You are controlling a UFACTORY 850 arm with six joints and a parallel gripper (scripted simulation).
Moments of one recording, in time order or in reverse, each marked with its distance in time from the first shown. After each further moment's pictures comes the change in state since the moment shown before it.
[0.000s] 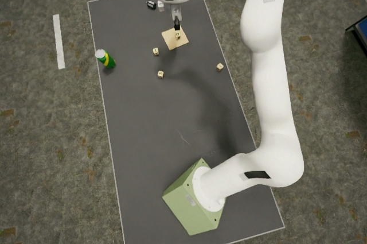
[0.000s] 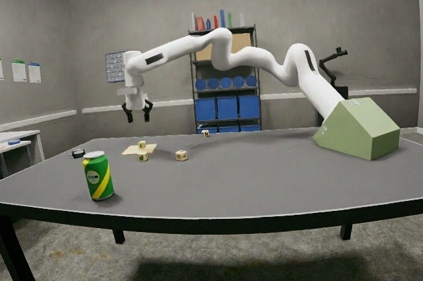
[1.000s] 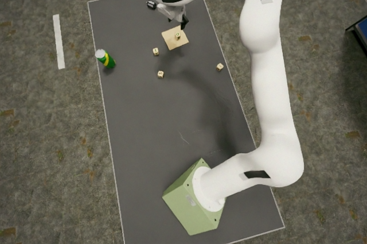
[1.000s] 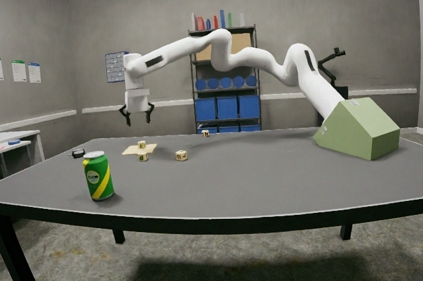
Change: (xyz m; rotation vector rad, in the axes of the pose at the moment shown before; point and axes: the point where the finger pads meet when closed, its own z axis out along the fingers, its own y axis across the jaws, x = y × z) arm 0.000 0.001 0.012 0.000 0.000 -0.795
